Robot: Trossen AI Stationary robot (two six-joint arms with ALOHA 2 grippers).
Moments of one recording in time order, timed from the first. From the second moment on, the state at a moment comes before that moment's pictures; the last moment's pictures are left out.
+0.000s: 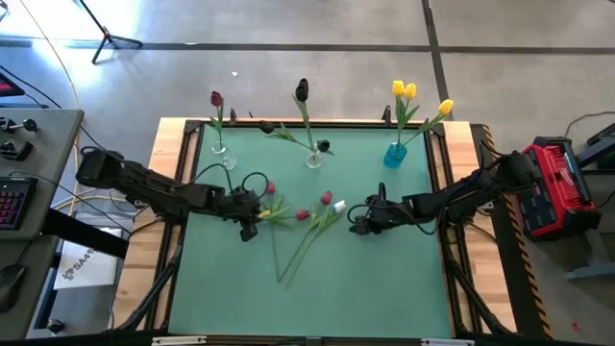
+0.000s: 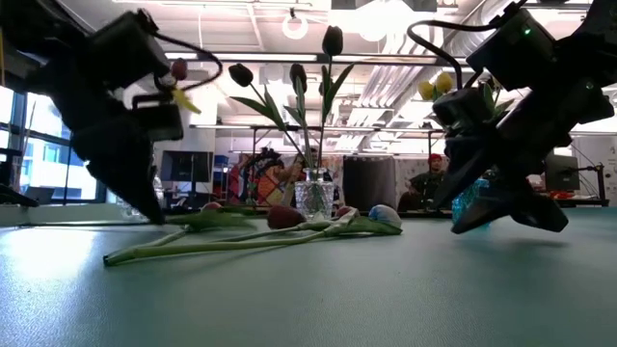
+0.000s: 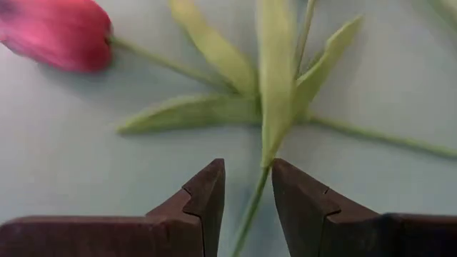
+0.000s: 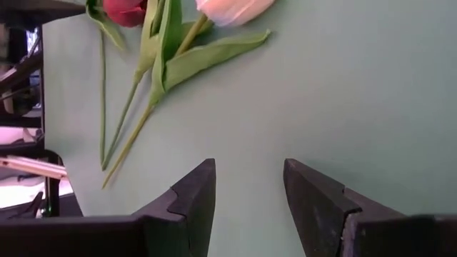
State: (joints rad) left arm -0.08 1.28 0.38 -0.07 -0.15 -0.44; right arm 0.15 1.43 0.37 0.32 0.03 1.39
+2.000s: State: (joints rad) left arm 0.01 0.52 0.38 0.21 -0.72 -0.10; right arm 0.15 1.43 0.37 0.29 0.01 1.39
